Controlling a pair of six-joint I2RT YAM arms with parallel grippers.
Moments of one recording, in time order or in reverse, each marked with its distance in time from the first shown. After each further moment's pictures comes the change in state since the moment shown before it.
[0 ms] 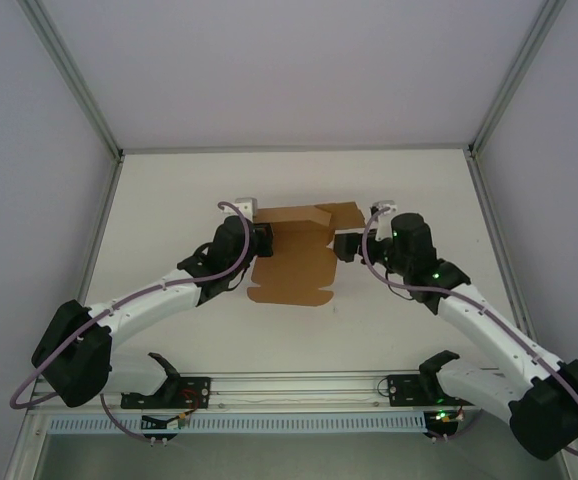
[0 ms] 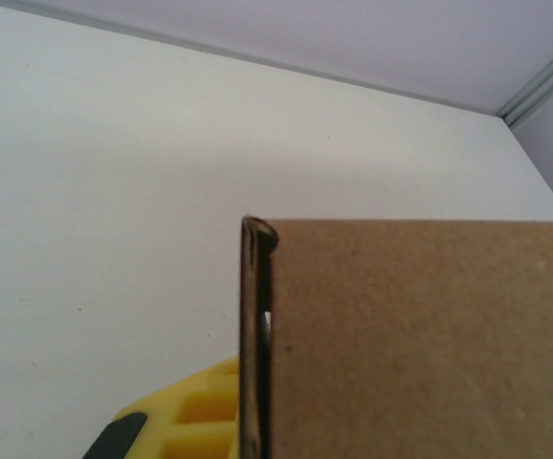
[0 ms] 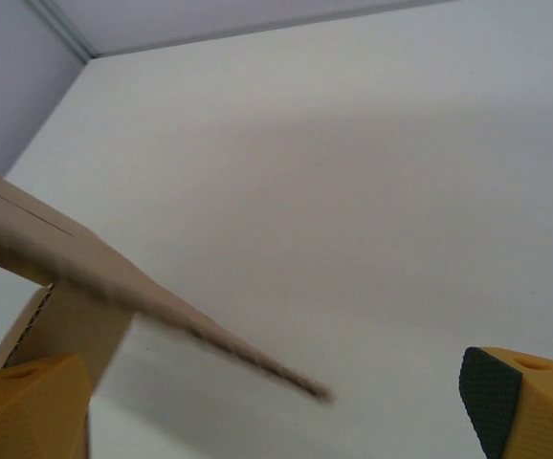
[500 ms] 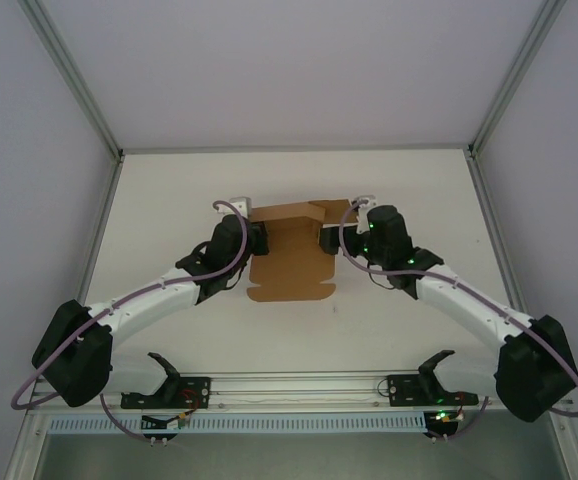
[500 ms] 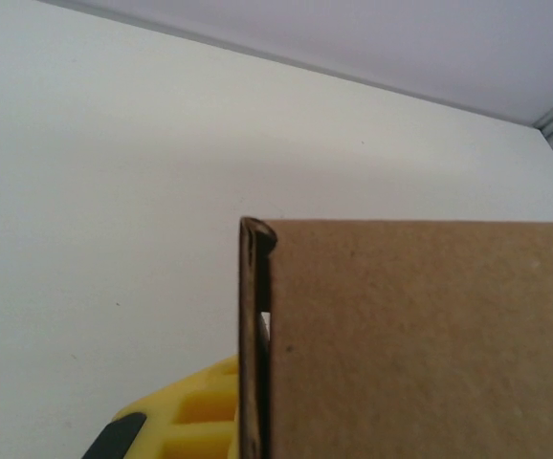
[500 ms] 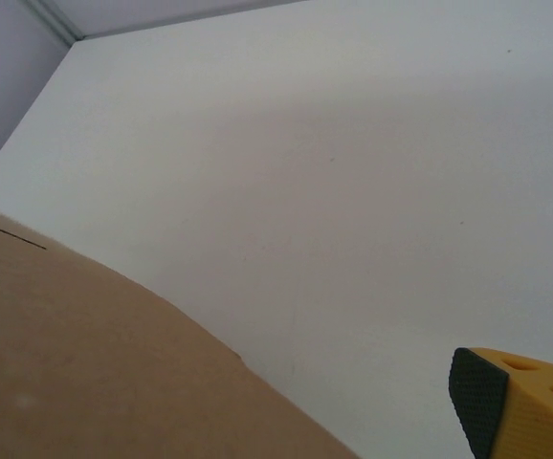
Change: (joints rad) left arm 0.019 0.002 0.000 -0.026 -0.041 -0.027; right arm 0.072 0.210 0.056 0.113 0.093 0.040
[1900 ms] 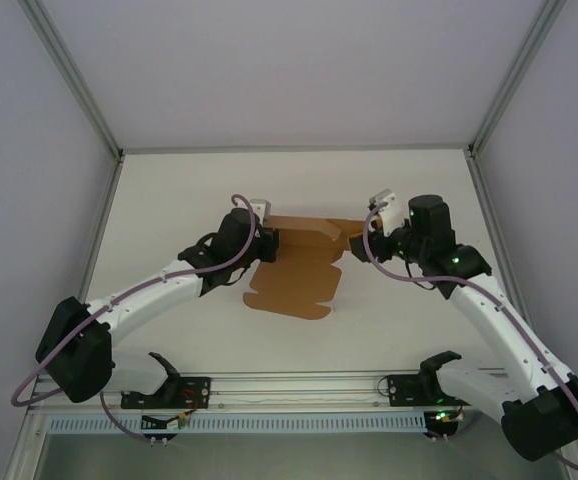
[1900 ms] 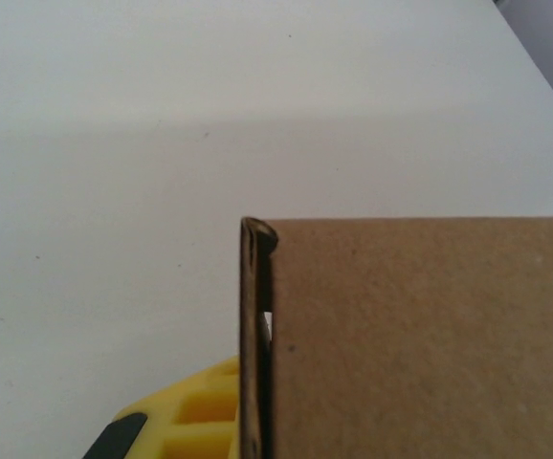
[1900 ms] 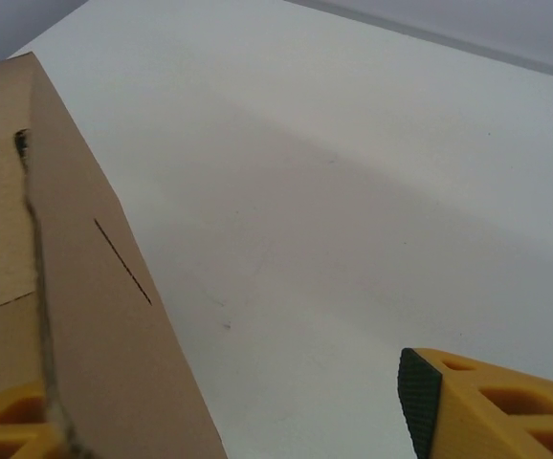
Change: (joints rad) left arm -0.016 0.027 0.114 -0.210 0.204 0.112; right arm -0.190 -0.222 0.152 -0.435 -0.263 -0.487
